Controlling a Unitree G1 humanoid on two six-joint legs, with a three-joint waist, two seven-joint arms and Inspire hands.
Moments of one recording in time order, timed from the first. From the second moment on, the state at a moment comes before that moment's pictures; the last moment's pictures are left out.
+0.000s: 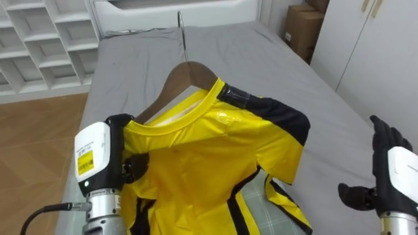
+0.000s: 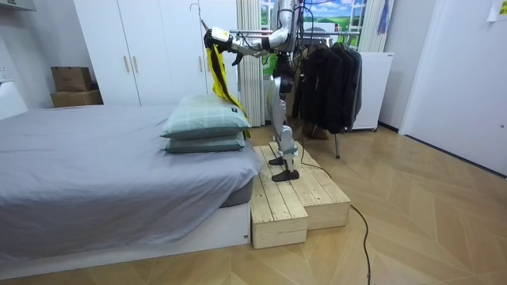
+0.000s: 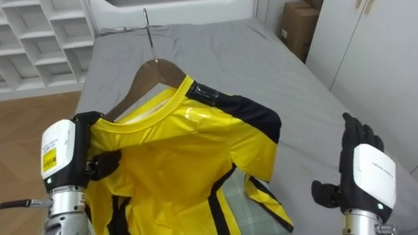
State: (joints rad) left arm -0.07 0.26 -0.15 0.23 0.68 -0.05 0.63; right arm 0.05 -0.31 -0.01 0.26 -0.72 -0.02 -0.52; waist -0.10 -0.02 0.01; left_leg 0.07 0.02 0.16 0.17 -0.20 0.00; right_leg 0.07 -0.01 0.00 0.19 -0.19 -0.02
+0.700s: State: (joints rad) left arm -0.07 0.26 -0.22 0.17 0.68 -0.04 0.62; right arm 0.00 -0.31 0.12 0.26 -0.80 -0.02 -0.48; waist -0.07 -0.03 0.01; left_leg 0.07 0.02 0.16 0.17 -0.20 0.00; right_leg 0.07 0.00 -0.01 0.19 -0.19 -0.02
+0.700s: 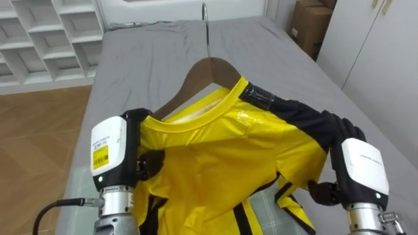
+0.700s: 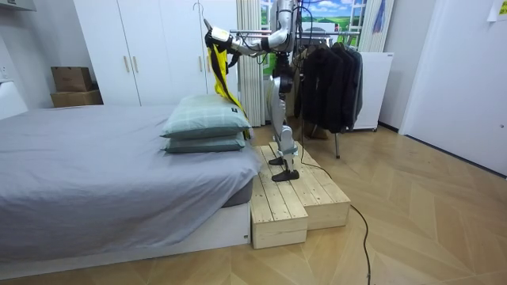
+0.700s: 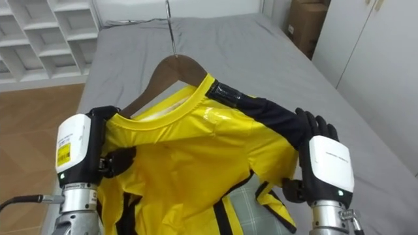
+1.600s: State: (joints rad) left arm -0.09 0.26 -0.23 0.14 0.68 -0.02 0.58; right arm -0.04 -0.31 0.13 0.26 -0.79 -0.02 -0.48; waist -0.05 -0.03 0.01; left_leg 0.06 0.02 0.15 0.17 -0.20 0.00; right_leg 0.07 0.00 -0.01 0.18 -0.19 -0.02
